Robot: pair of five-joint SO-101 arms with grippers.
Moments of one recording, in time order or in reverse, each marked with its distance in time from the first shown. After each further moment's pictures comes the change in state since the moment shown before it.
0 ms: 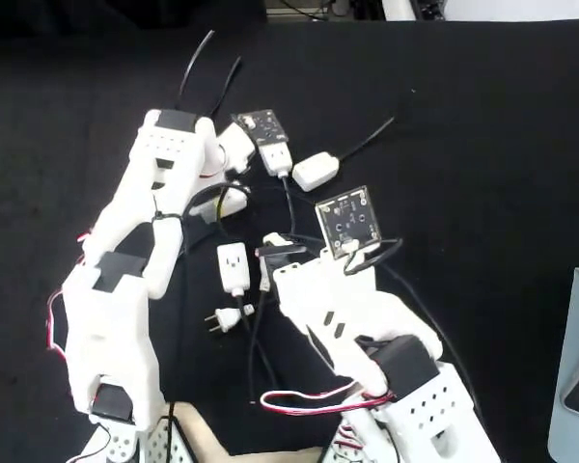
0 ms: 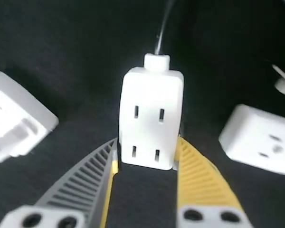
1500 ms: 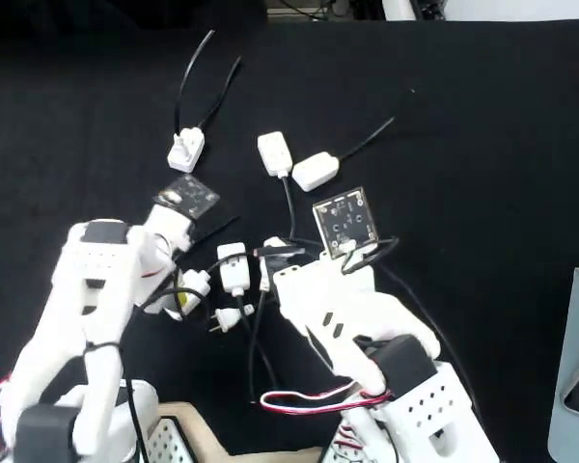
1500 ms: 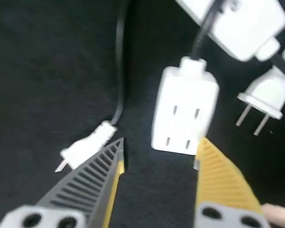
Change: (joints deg) left arm -9.6 -55.2 66.1 -14.5 16.9; right arm 0.0 0.0 1.1 0.4 0.0
